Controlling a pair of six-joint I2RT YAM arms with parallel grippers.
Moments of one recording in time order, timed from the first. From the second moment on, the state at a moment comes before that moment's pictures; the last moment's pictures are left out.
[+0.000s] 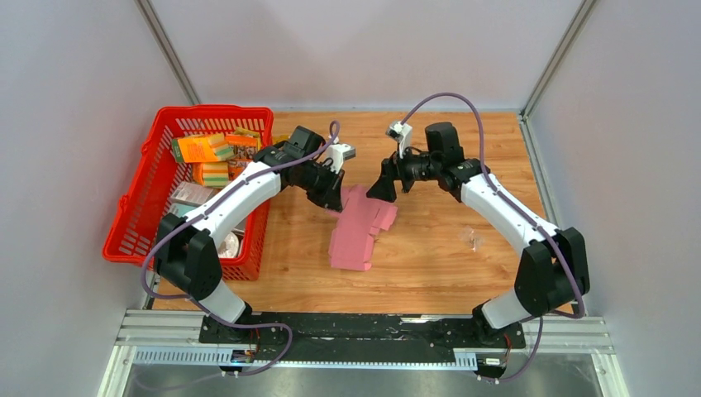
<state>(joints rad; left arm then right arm) -0.53 1.59 1.36 -0.80 0.51 0.03 0.41 1.48 1.20 -0.30 -0.76 -0.02</state>
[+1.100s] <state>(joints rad) -0.53 1.55 1.35 -0.82 0.68 0.11 0.42 1.55 1.04 -0.05 -1.01 -0.09</state>
